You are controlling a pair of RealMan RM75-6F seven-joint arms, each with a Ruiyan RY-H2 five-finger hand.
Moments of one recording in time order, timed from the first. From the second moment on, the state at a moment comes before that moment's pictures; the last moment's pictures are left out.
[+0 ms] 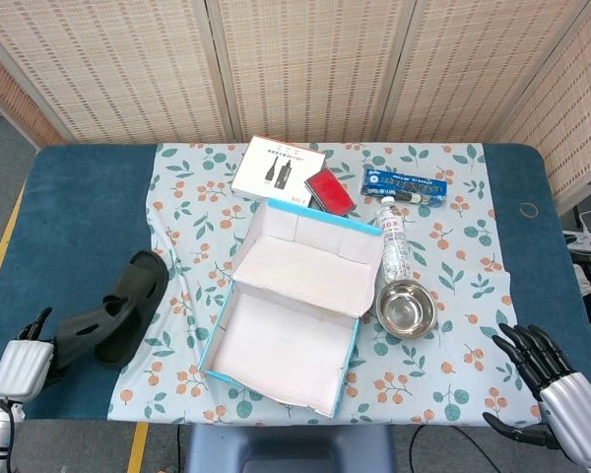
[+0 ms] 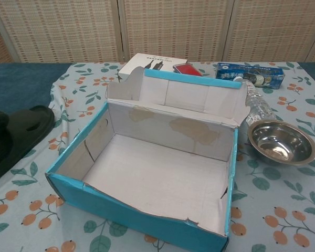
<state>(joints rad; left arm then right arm) -0.15 -1.52 0.08 -0.82 1.53 1.47 -0.09 -0.03 -0.96 -0.13 -1.64 -1.96 1.75 0.18</state>
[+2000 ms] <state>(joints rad) -0.06 -1.27 0.07 -1.21 1.60 1.58 -0.39 -0.05 -0.95 -0.14 -1.65 -1.96 1.77 0.18</state>
